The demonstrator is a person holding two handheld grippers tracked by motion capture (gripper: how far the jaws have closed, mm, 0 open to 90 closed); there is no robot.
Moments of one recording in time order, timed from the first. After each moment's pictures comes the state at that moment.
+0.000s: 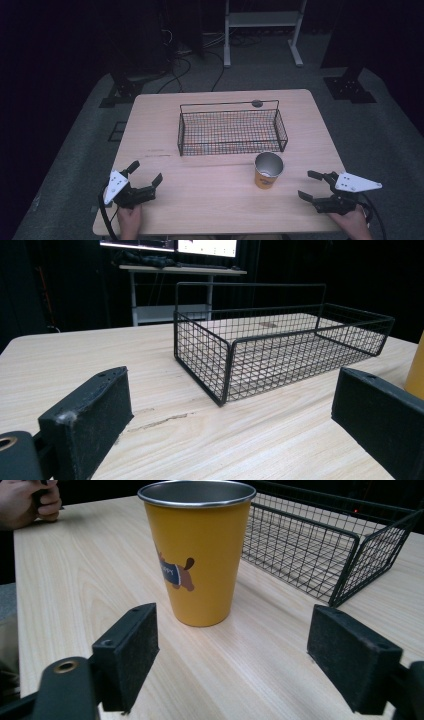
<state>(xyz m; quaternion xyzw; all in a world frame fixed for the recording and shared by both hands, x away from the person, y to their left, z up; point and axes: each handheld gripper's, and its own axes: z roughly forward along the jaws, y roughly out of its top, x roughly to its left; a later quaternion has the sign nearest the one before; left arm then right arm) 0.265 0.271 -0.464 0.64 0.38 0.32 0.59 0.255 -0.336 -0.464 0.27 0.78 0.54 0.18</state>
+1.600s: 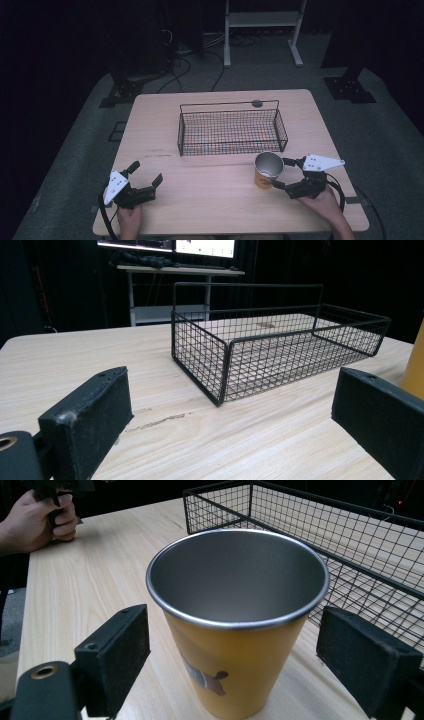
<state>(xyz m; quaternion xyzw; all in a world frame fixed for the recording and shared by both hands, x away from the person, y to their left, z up) 0.264 0.270 -0.464 0.64 0.38 0.32 0.59 0.297 -0.265 -0.440 0.25 0.79 0.54 0.13</state>
